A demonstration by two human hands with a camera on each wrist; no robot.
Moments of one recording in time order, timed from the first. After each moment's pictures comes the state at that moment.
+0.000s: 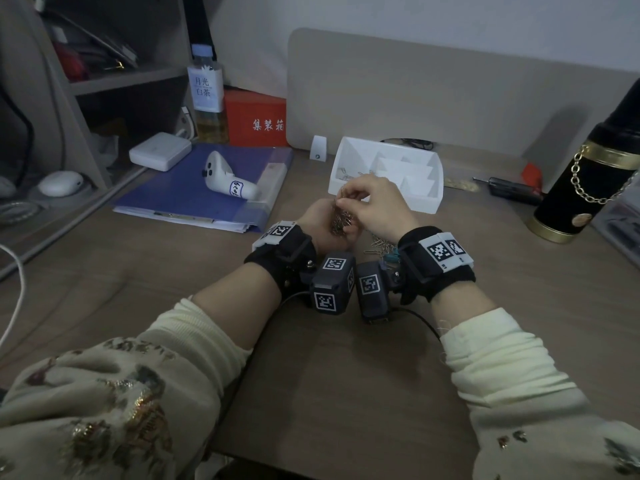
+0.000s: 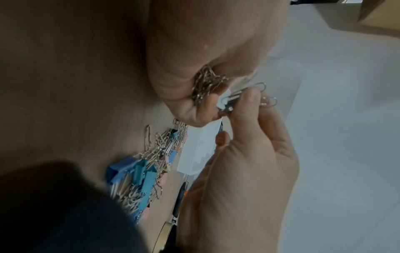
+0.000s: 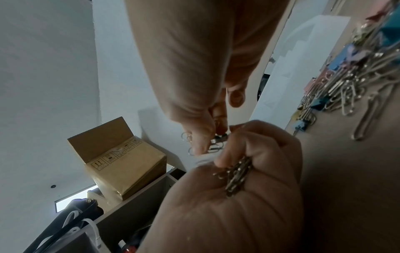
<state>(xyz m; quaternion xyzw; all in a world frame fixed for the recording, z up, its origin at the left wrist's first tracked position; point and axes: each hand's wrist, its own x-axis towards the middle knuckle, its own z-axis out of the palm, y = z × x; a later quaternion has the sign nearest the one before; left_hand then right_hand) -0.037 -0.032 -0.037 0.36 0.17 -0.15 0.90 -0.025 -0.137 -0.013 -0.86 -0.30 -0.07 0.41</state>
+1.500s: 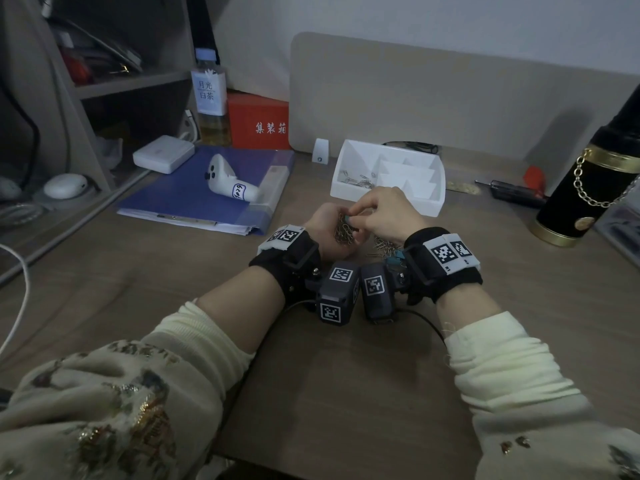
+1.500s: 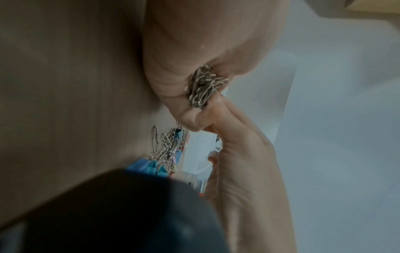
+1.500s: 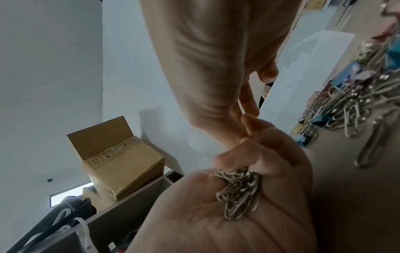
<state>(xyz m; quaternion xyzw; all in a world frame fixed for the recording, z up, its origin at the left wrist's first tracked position) -0.033 -0.032 -0.047 0.41 0.16 -0.15 0.89 -0.010 -0.145 -0.022 -0.91 -0.22 0.02 0.34</state>
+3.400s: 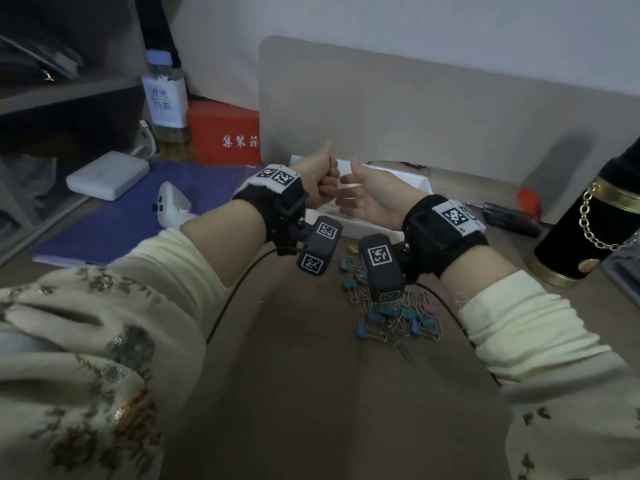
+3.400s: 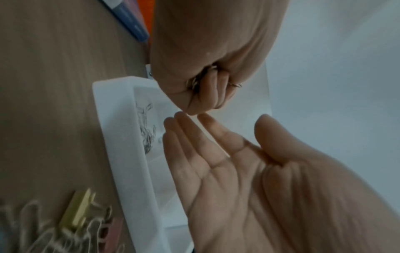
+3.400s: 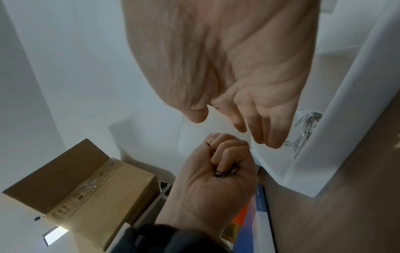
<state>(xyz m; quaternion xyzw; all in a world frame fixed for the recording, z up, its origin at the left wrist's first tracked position) 0.098 -0.010 0.027 0.54 0.16 -0.07 0.82 0.090 -0.134 0.030 -0.70 -0.10 0.27 0.66</state>
